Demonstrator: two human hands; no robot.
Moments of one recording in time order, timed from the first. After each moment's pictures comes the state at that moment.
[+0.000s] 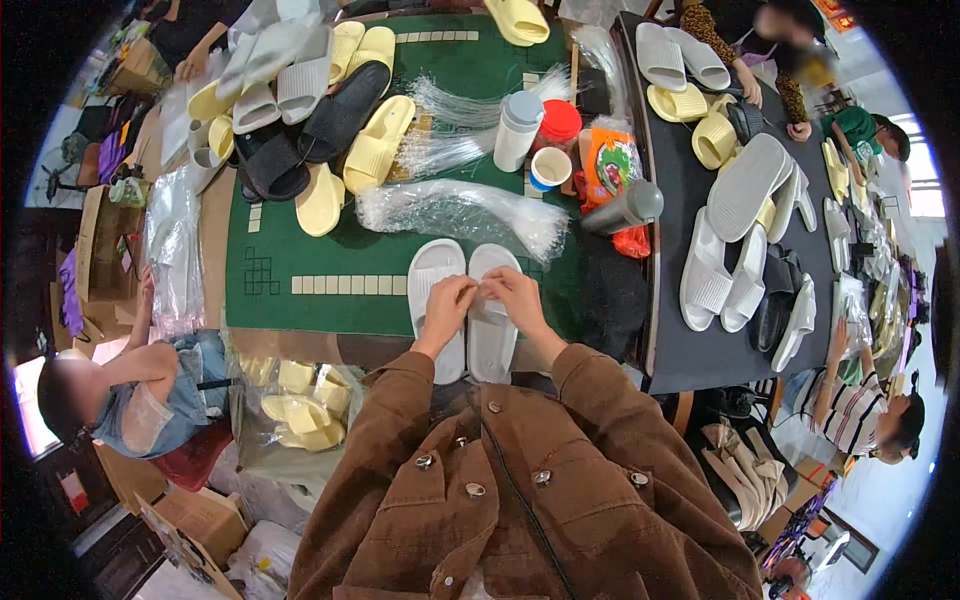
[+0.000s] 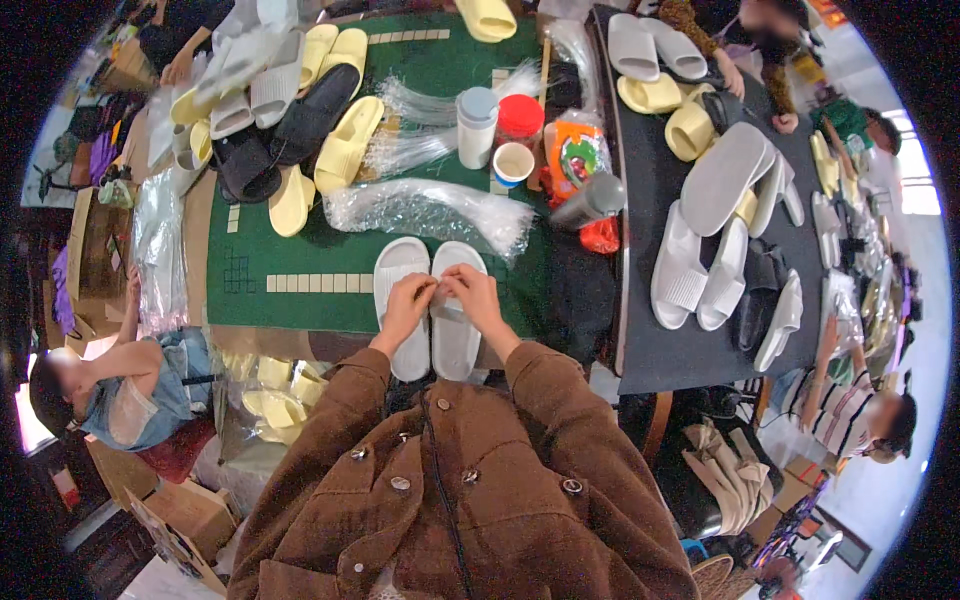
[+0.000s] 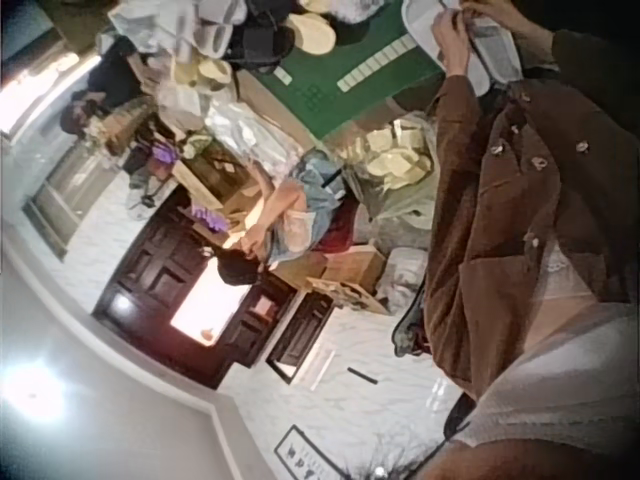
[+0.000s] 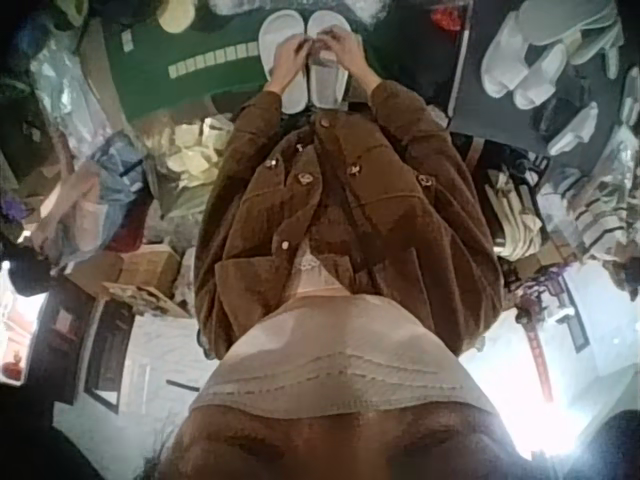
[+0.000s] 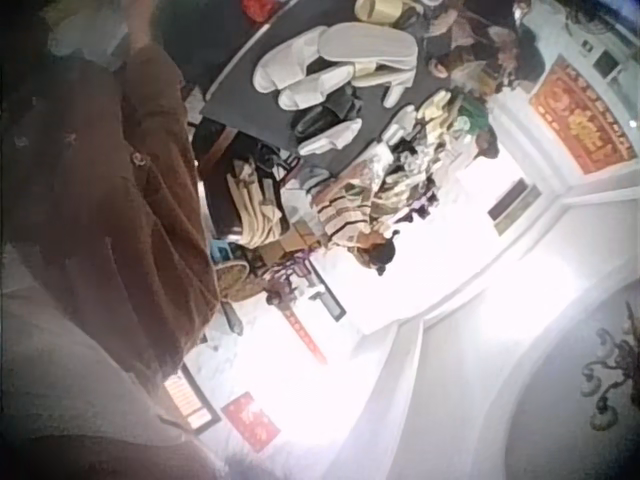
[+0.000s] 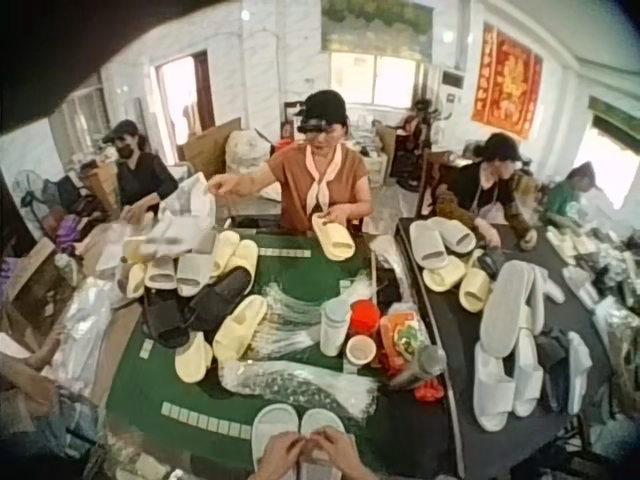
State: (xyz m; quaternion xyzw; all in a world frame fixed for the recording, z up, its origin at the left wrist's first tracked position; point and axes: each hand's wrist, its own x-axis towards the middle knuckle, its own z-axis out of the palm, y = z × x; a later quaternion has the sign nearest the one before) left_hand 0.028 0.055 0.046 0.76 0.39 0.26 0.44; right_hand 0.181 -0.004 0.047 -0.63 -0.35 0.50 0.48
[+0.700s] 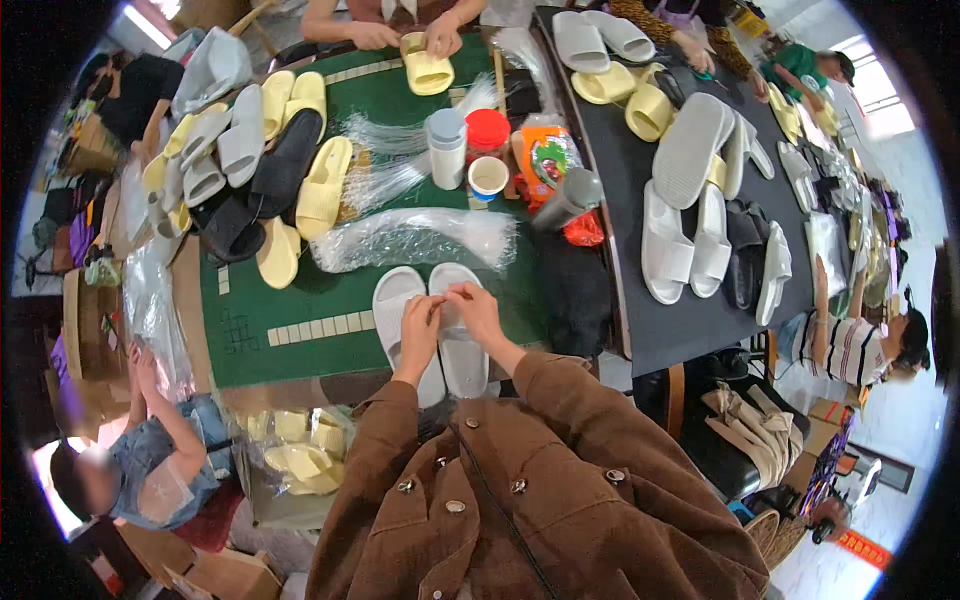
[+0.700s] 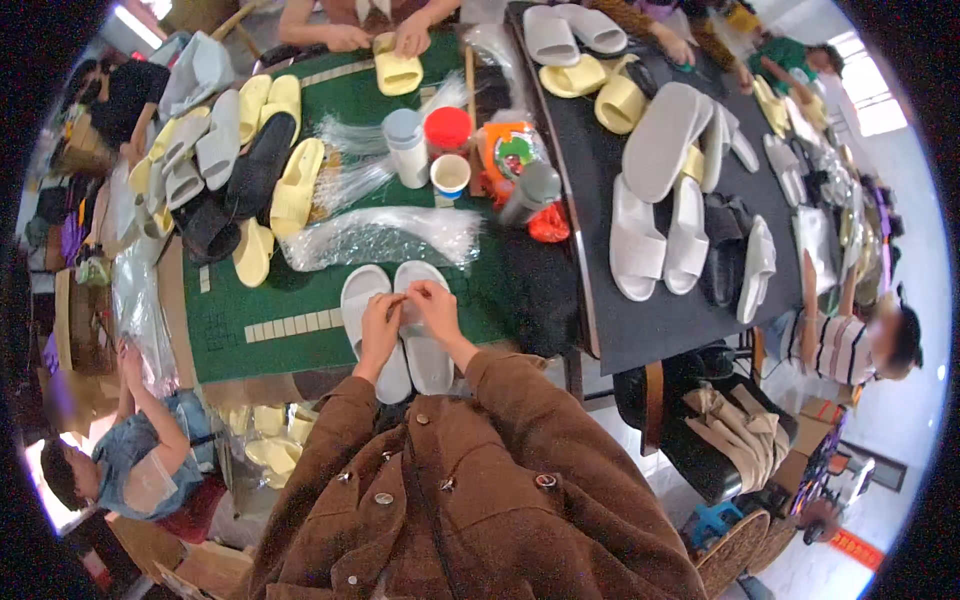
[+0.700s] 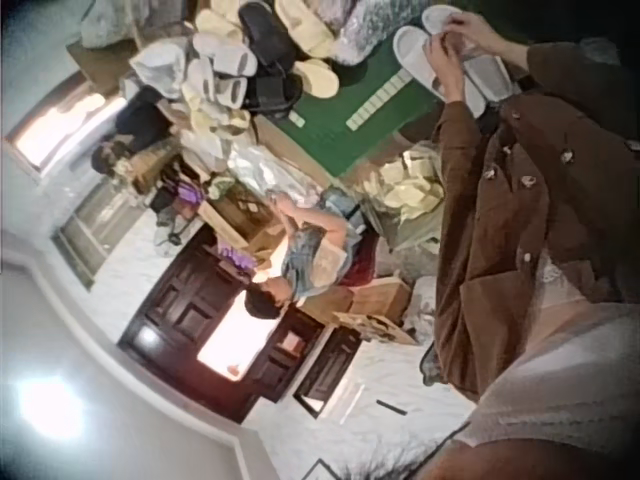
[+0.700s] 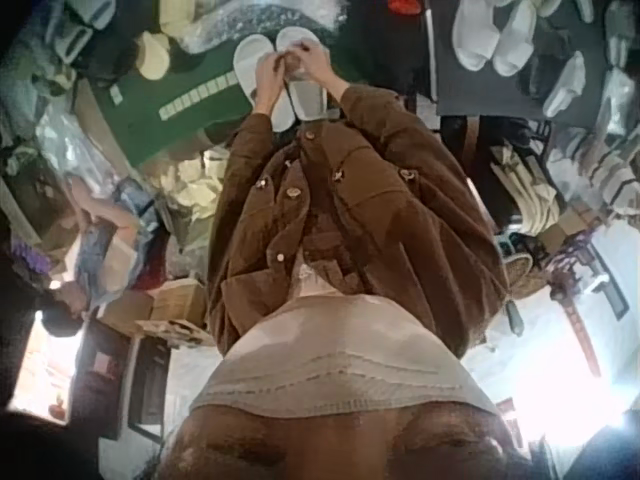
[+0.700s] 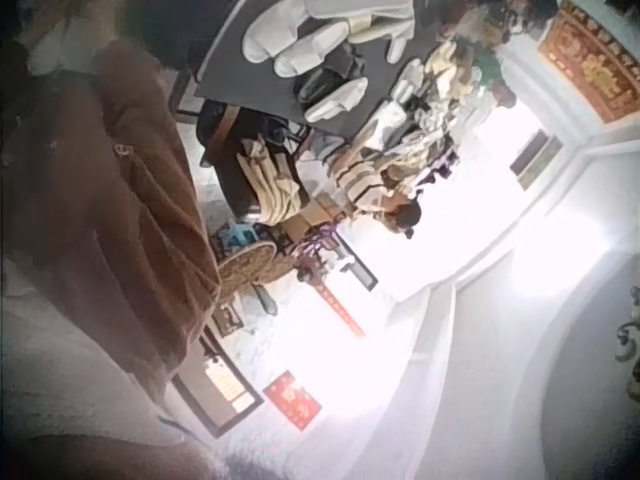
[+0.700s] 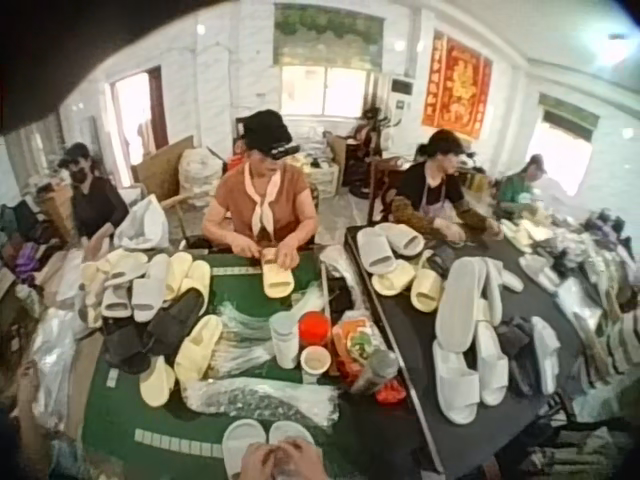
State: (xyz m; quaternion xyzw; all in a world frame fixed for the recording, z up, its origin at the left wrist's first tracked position) left_hand 0.045 0.047 0.058 0.78 0.39 0.27 0.40; right_hand 0.169 -0.005 0.034 -0.73 -0.29 0.37 0.49
